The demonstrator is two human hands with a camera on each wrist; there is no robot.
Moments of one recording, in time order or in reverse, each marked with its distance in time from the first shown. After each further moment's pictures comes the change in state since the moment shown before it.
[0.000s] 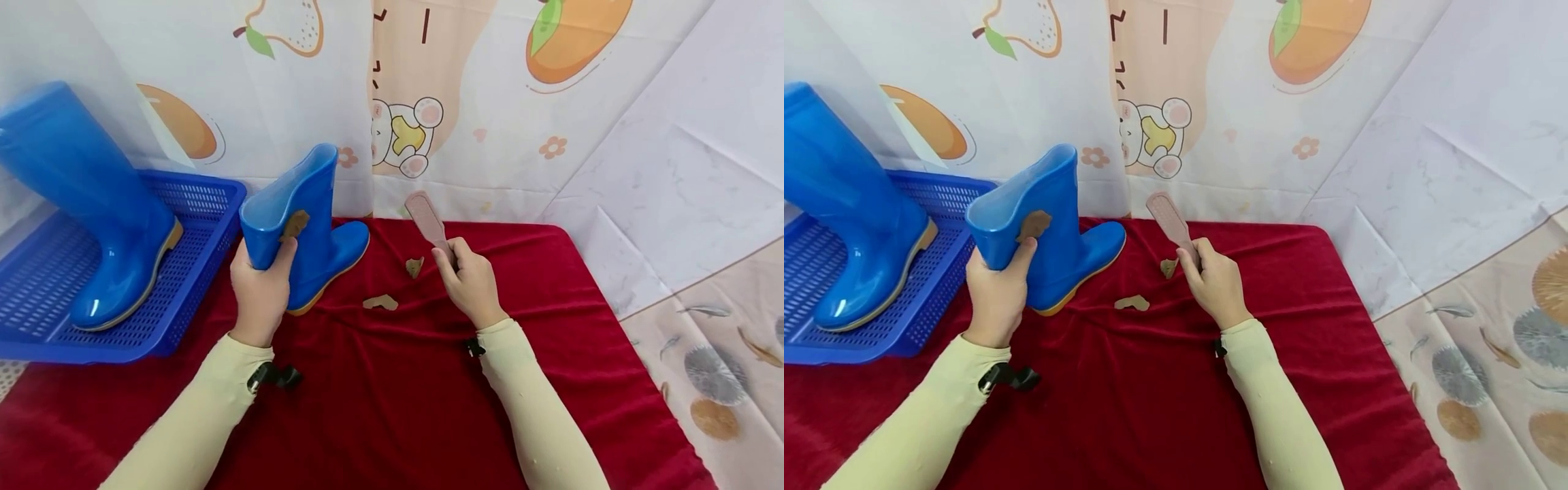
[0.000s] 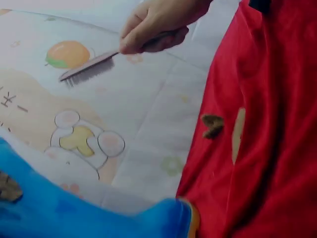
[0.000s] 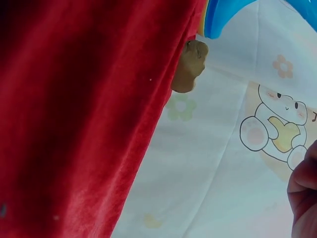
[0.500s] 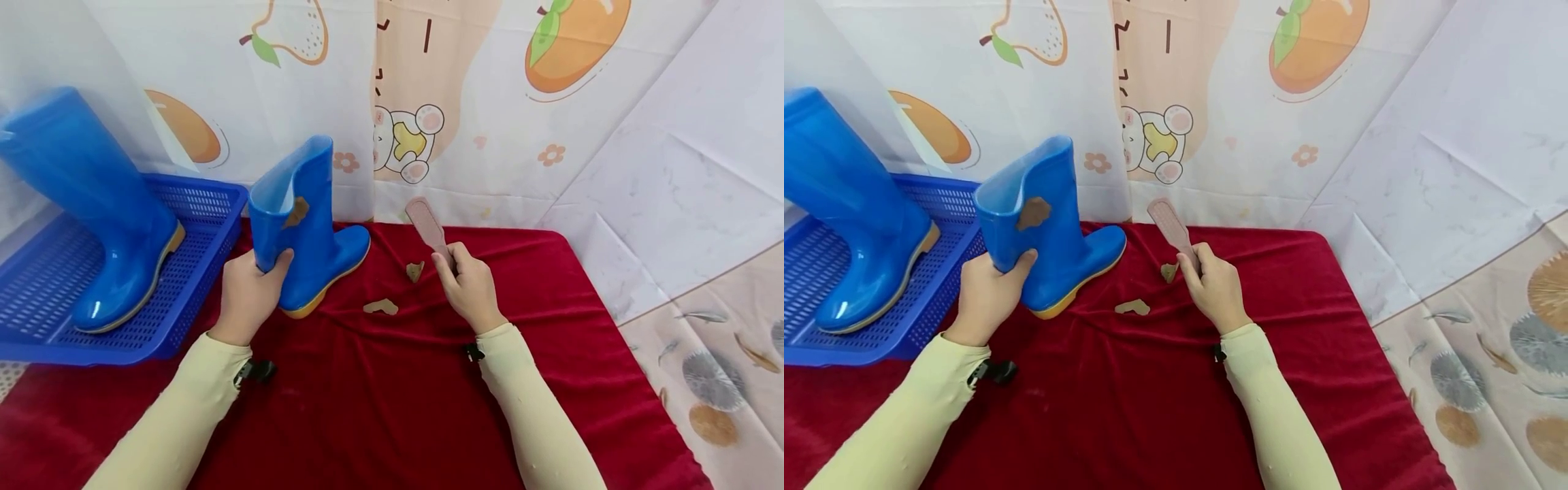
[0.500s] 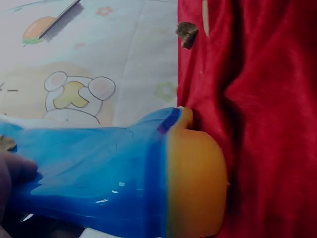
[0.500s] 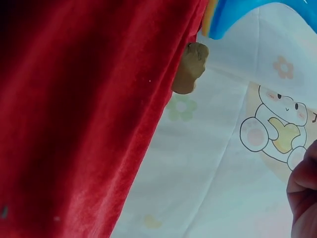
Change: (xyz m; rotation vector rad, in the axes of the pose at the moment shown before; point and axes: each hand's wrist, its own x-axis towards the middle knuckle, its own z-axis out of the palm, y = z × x) left_hand 0.015 -0.015 -0.031 0.537 -0.164 0.142; right_hand 0.000 0.000 0.001 -0.005 -0.002 -0.003
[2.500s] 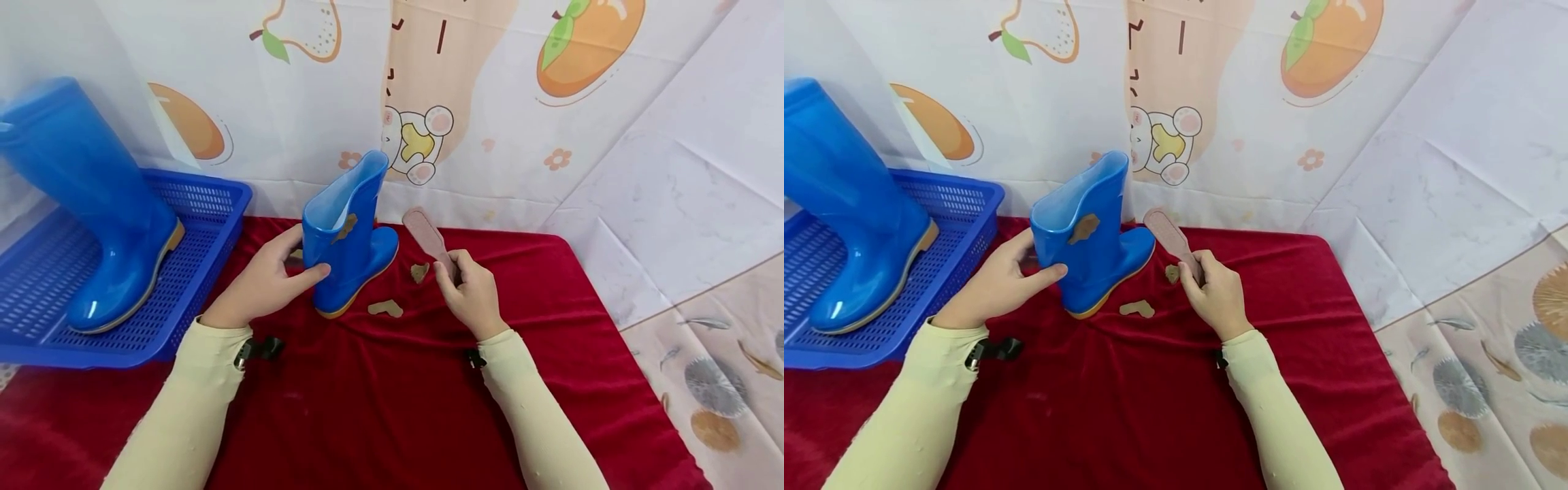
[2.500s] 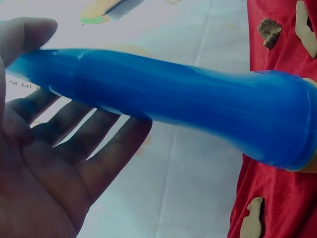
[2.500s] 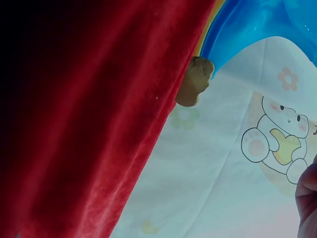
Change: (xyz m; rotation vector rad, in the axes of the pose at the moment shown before) left_hand 0.029 0.016 -0.012 -0.237 -0.603 0.117; right_hand -0.003 -0.006 0.008 0.025 0.065 -0.072
